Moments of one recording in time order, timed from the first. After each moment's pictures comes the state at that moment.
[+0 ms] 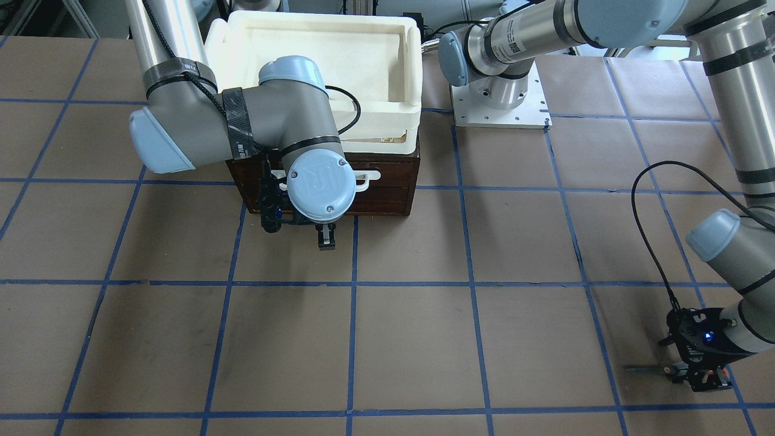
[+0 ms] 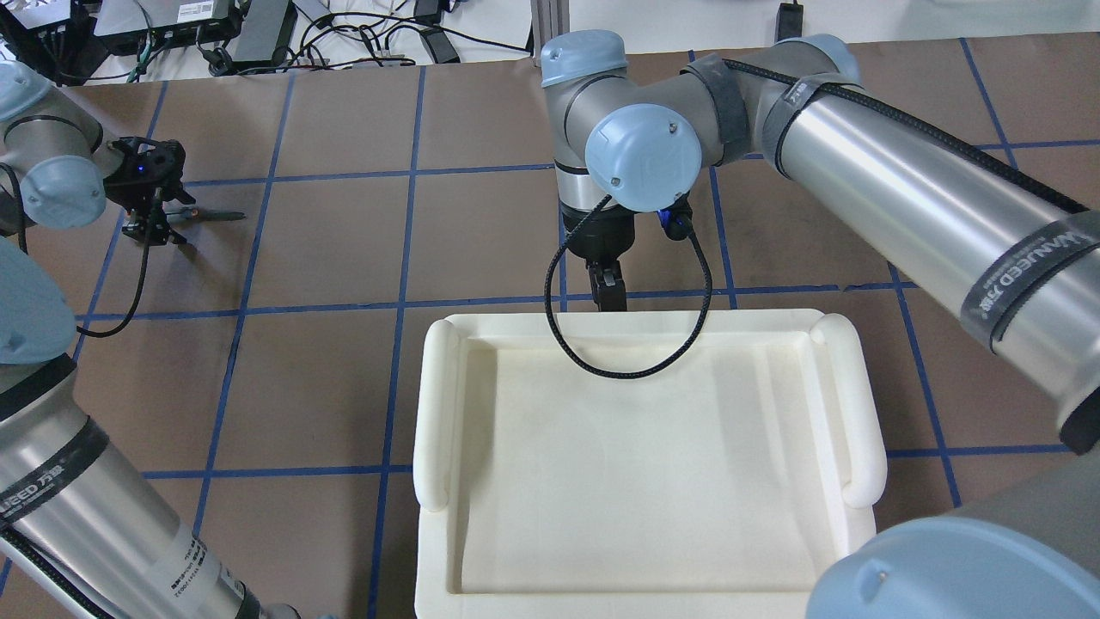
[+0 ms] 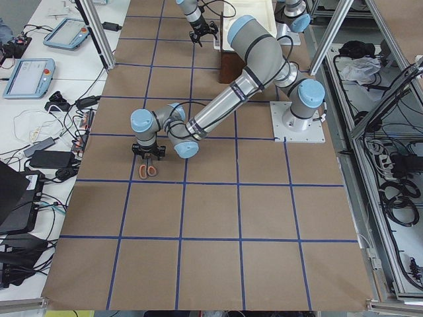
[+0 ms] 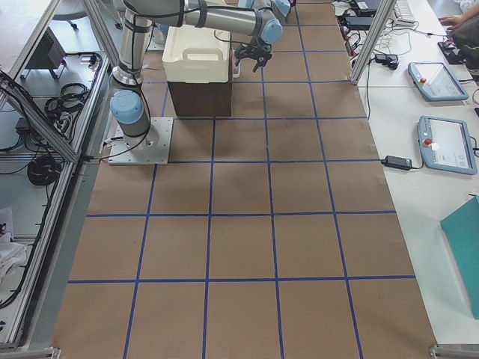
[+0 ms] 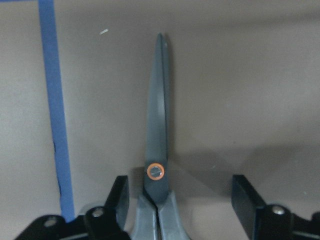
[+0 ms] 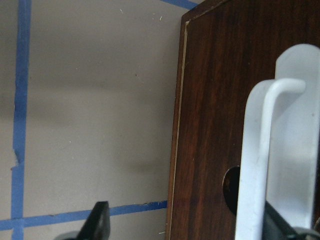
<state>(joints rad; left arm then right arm) -1.06 -2.32 -1.39 -0.95 1.50 2.10 1.90 -1.11 1.46 -1.48 -1.51 1.79</state>
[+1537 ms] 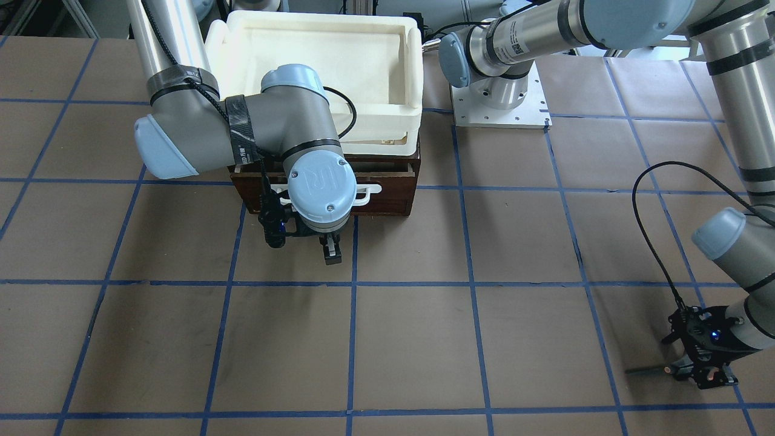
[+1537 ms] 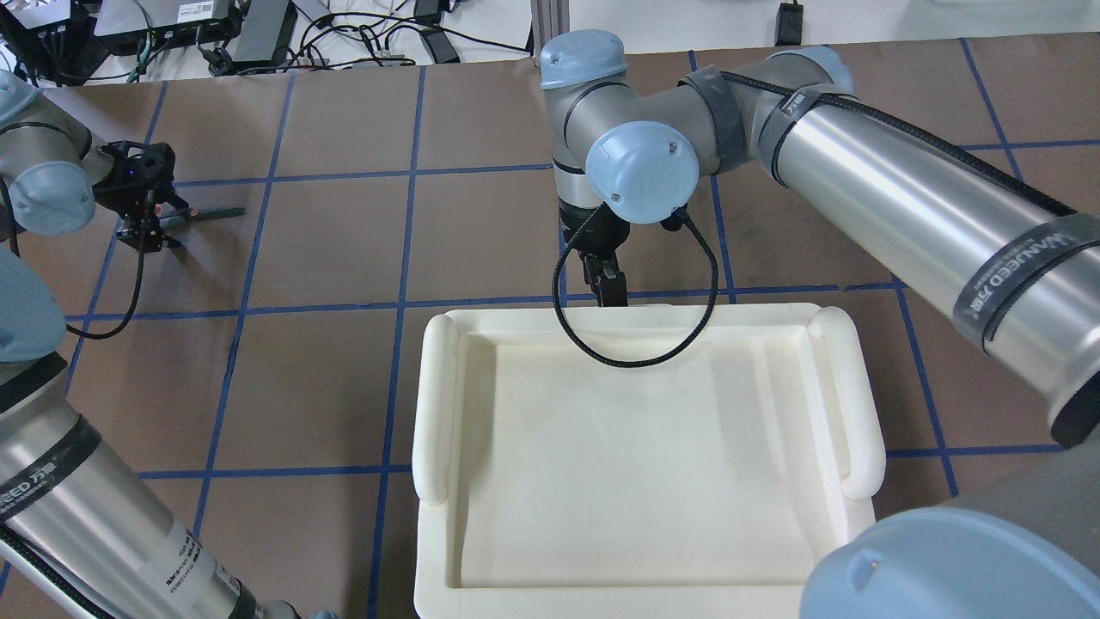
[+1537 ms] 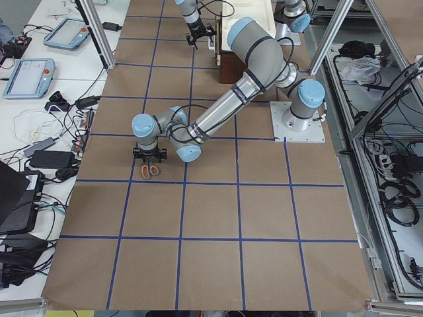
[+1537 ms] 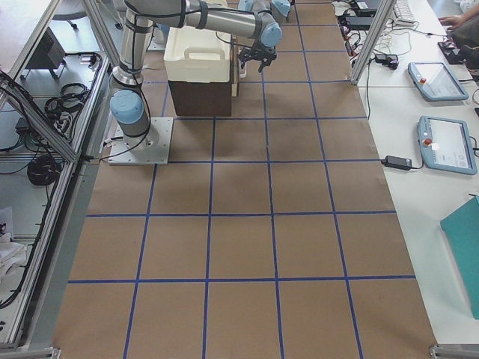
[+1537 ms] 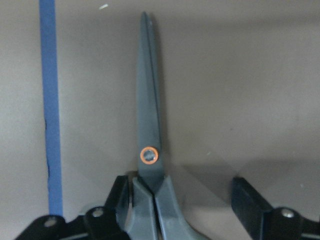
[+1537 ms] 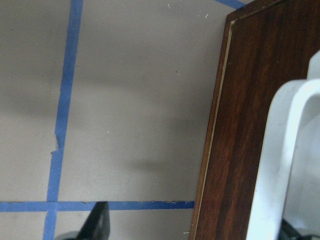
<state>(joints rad) -1.03 -2.32 -1.39 -0.95 1.48 2.06 1.90 -1.10 1.47 -1.61 -1.52 1.69</state>
